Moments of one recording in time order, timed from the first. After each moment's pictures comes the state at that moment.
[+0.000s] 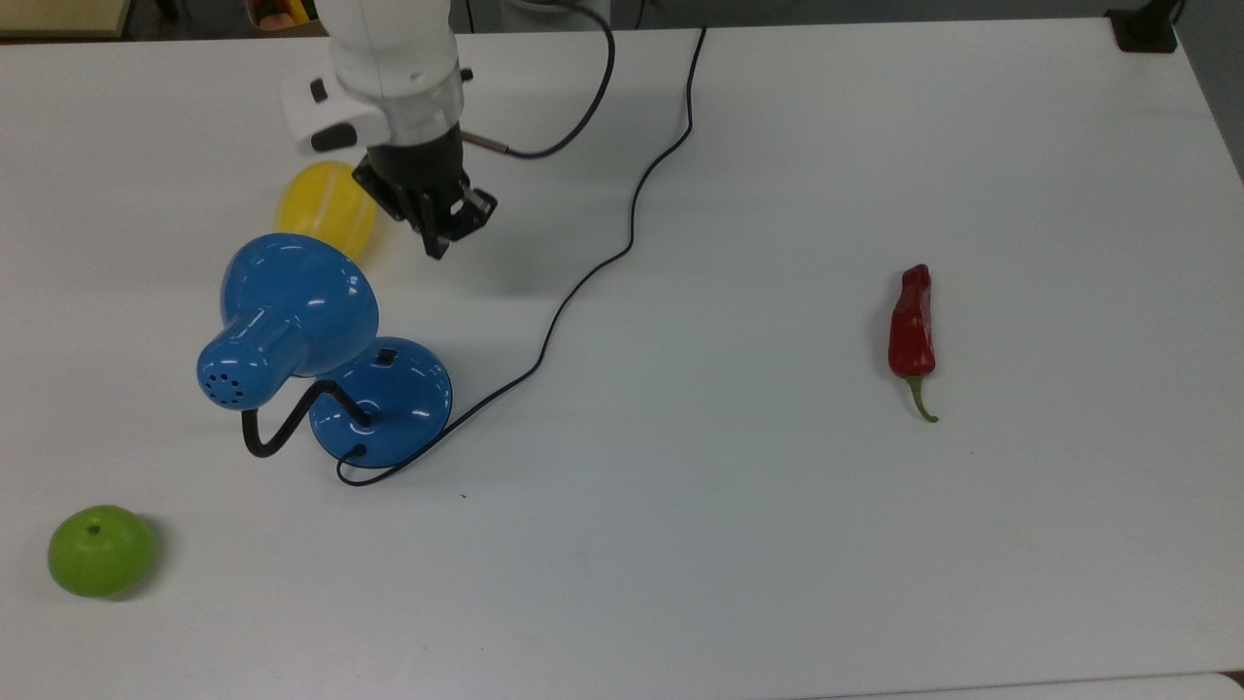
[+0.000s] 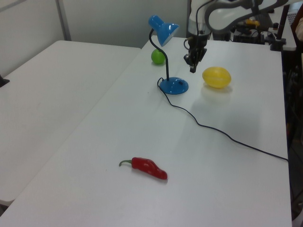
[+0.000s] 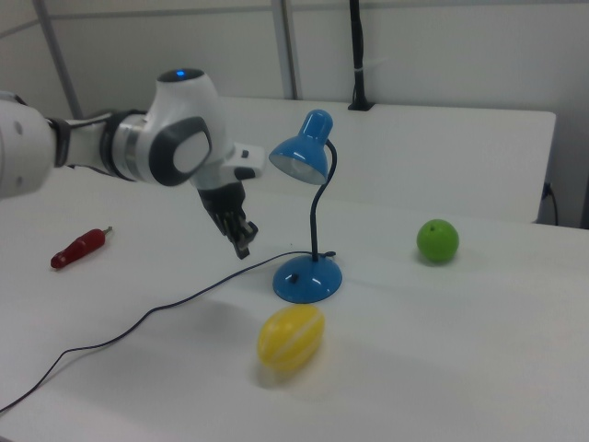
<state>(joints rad) -0.08 0.26 0.06 -1.76 -0.06 2.14 0.32</state>
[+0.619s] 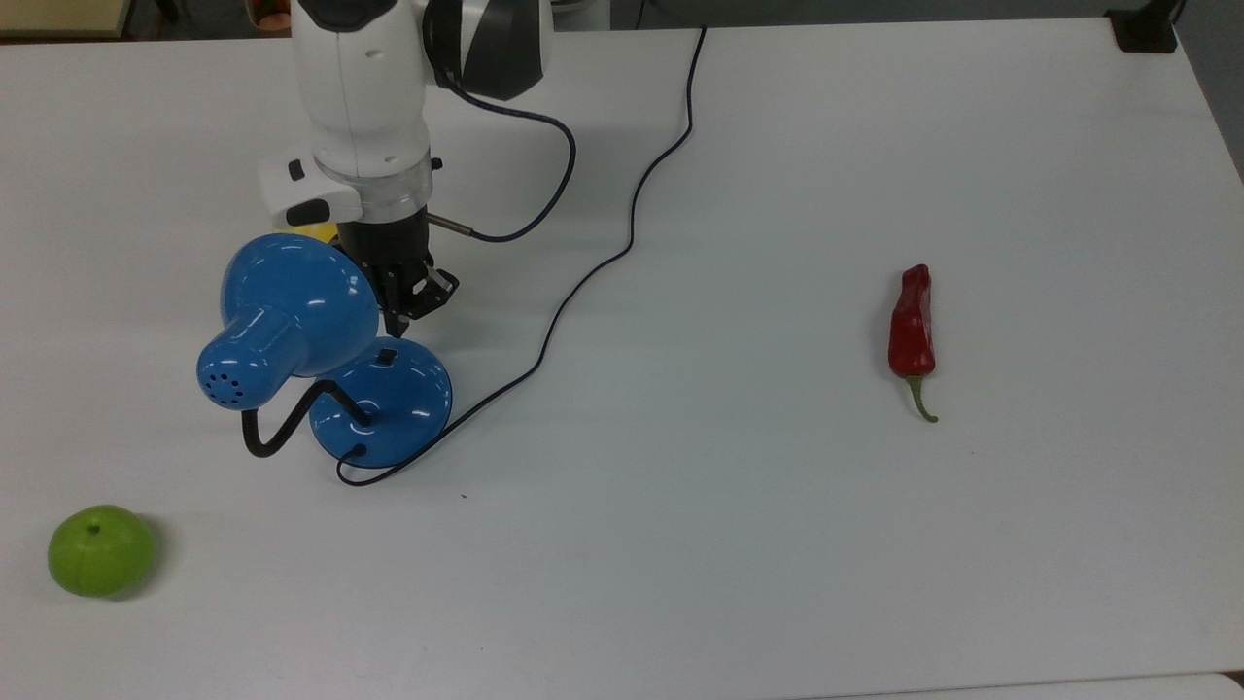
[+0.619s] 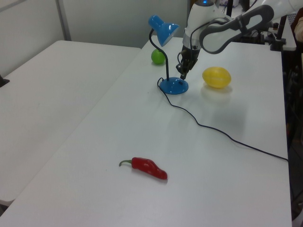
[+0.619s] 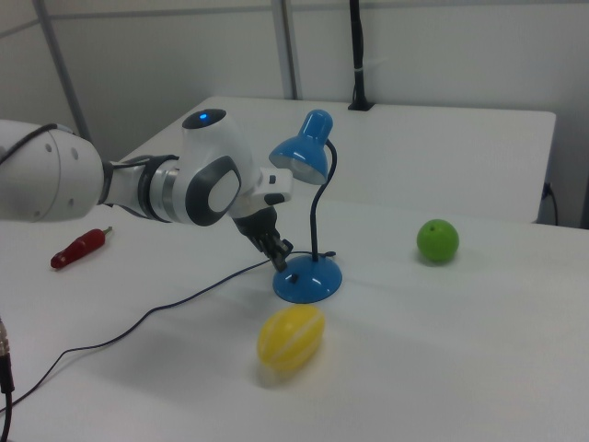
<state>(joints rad) -0.13 0.40 0.06 -1.76 -0.16 2.42 0.33</state>
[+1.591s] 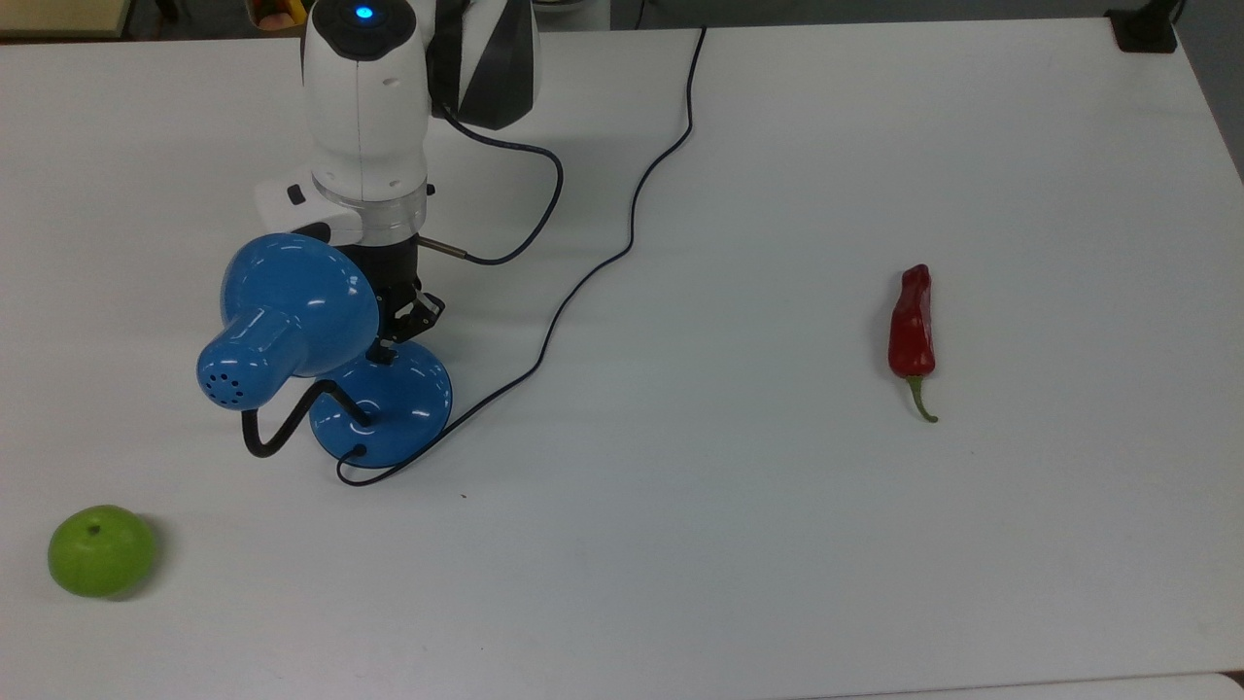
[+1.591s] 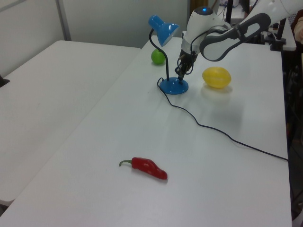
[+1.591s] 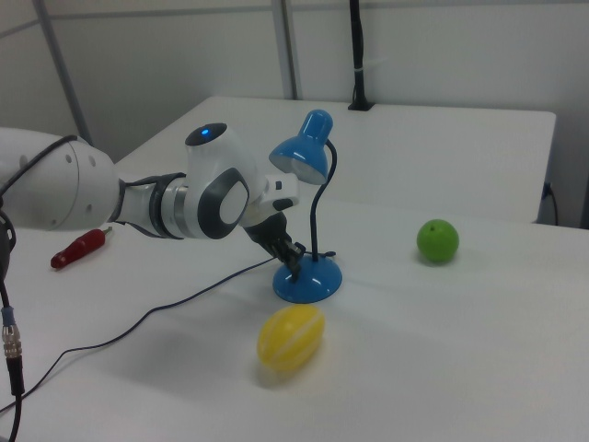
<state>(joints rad) -0.14 0.45 0.06 -1.76 -0.26 2.53 0.33</state>
